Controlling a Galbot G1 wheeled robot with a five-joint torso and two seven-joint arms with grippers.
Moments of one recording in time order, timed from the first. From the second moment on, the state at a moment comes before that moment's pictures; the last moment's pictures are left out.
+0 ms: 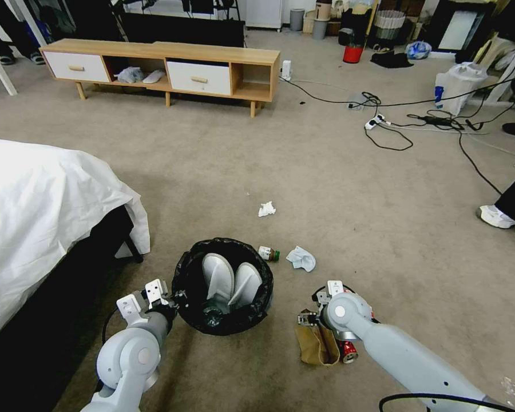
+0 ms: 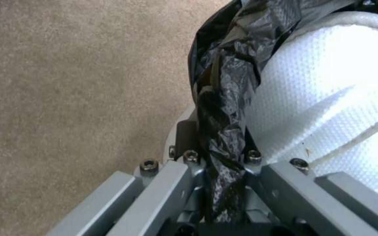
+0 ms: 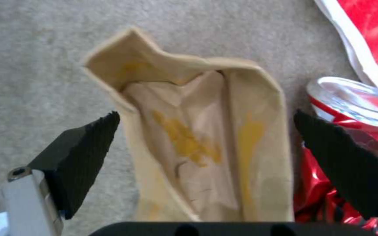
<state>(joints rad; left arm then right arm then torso) 1.36 -1.39 -0.52 -2.03 -0.83 0.65 -0.44 -0.79 0.99 -0.25 1.47 1.39 -0.74 0.74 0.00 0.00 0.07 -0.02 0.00</state>
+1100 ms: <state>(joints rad) 1.38 -1.42 -0.51 -2.03 -0.79 0.65 -0.44 -0.84 0.96 -0.24 1.54 1.37 -0.74 0.73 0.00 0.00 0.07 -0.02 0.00</state>
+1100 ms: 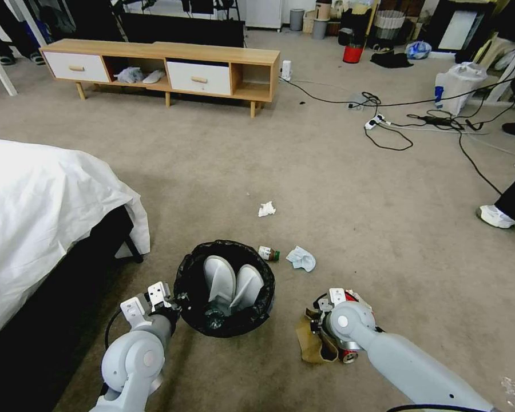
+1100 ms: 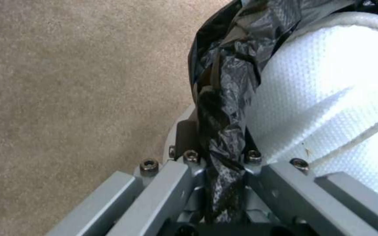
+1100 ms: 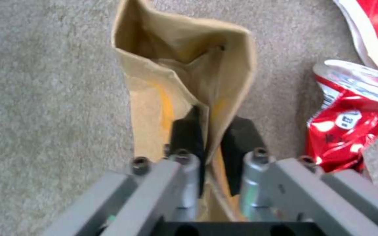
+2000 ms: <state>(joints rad) 1.37 -1.41 -0.49 -2.03 -0.78 0.65 -0.43 -0.93 0.87 -0.11 1.72 1.41 -0.74 0.80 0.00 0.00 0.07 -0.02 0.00</state>
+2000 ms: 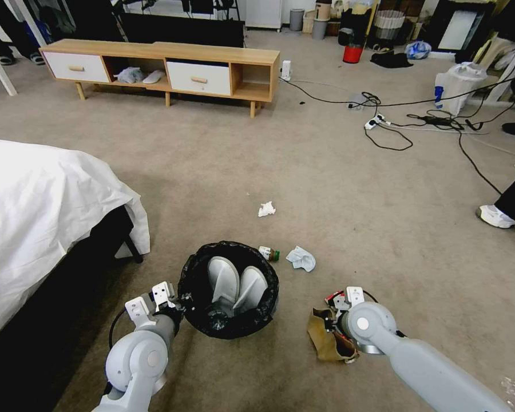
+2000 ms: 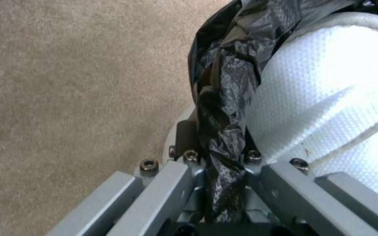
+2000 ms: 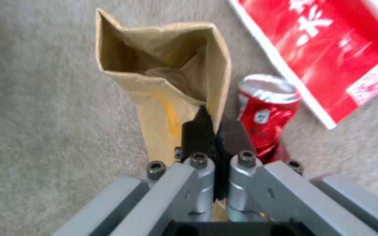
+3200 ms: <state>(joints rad) 1.31 -1.34 -0.42 -2.01 -0.91 0.68 -0.48 -1.17 0.56 0.39 2.23 1.24 -0.51 0.59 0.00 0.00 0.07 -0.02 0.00</state>
